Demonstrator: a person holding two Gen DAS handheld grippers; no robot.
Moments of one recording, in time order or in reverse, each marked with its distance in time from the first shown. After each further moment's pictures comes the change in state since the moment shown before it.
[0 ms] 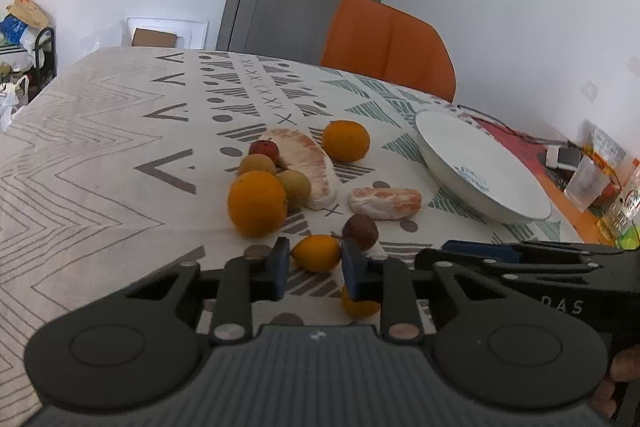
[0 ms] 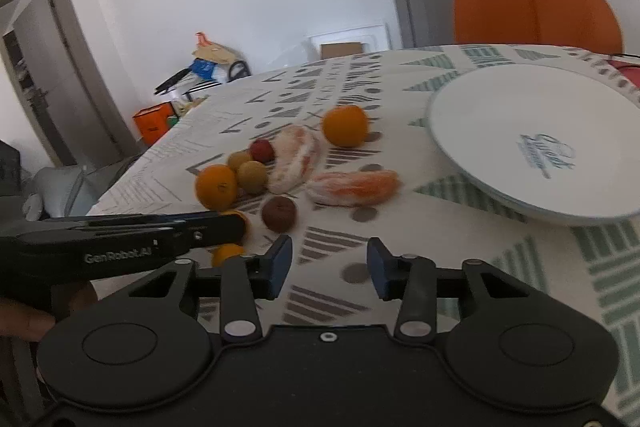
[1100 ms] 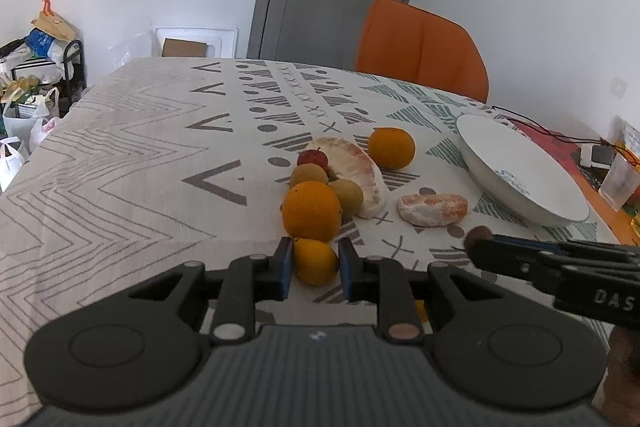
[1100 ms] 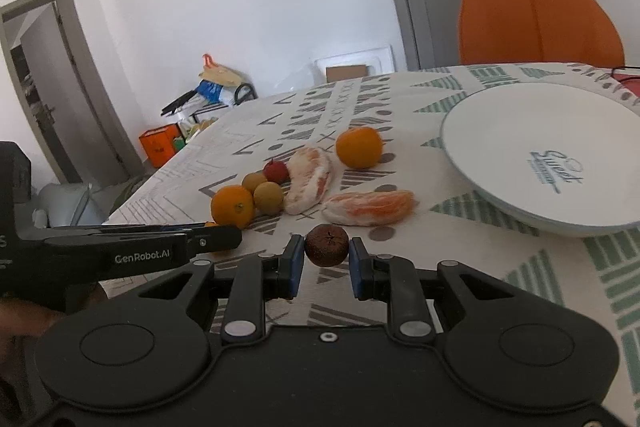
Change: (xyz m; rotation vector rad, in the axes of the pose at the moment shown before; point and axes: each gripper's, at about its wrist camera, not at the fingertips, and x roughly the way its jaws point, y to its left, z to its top) left arm -0.001 0.010 0.004 0.021 -0.014 0.114; right arm -0.008 0.006 -0.005 0.011 -0.078 -0.003
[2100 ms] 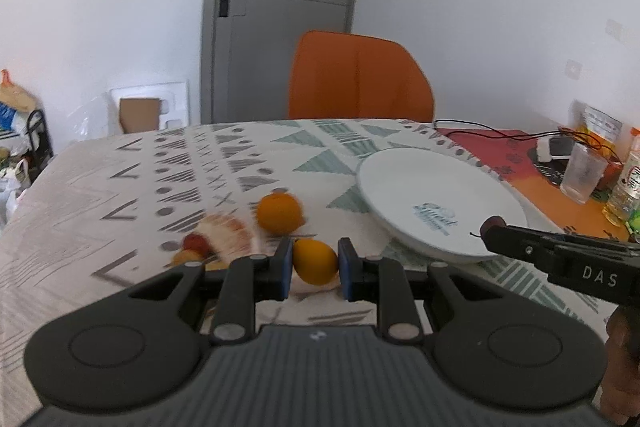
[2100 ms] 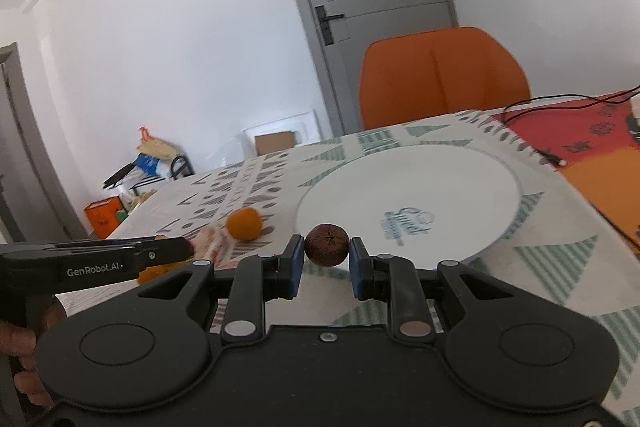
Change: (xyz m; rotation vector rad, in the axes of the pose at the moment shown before) left arm -0.005 -0.096 0.027 0.174 -0.096 -0.071; right arm -0.063 -0.065 0.006 0.101 -0.210 -0.189
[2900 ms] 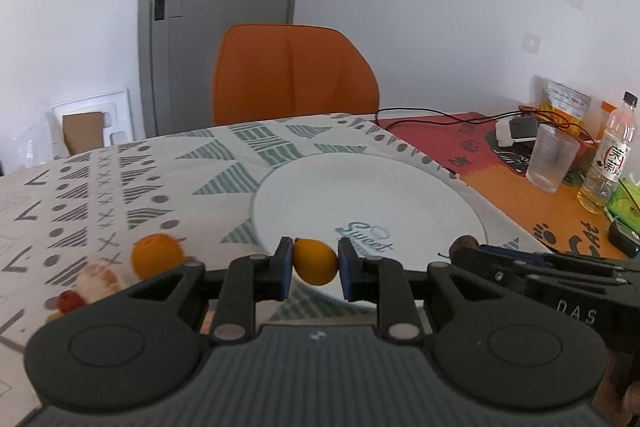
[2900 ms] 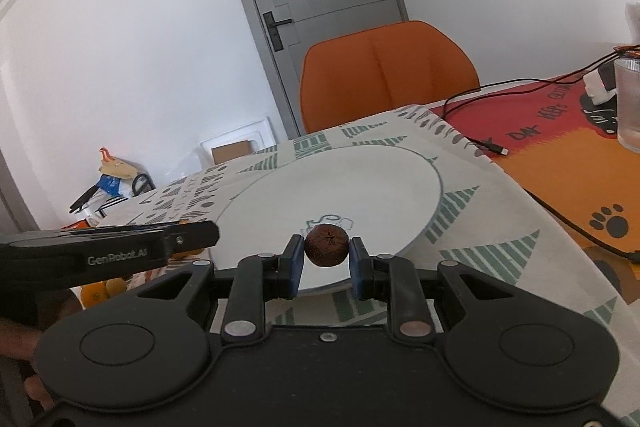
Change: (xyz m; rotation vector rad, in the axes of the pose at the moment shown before) left arm 0.064 -0.061 0.020 0.088 0.021 -0.124; right arm 0.006 -0.048 0.001 0.079 -0.013 -0.100
